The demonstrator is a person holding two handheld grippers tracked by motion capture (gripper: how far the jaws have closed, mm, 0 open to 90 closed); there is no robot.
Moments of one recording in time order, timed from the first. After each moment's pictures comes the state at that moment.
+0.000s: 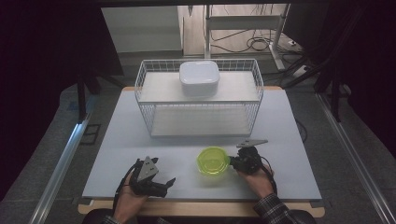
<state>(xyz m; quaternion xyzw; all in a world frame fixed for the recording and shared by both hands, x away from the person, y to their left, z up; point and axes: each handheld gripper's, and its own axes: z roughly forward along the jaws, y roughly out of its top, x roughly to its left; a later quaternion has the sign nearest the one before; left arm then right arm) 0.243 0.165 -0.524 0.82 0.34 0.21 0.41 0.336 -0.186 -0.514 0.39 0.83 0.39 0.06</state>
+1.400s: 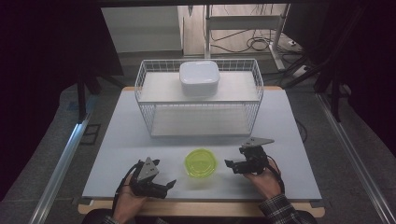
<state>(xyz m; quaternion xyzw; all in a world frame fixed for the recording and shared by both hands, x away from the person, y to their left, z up) 0.242 0.165 -0.524 0.83 0.33 0.19 0.41 0.331 -0.200 -0.498 0.37 0.83 0.39 0.11</state>
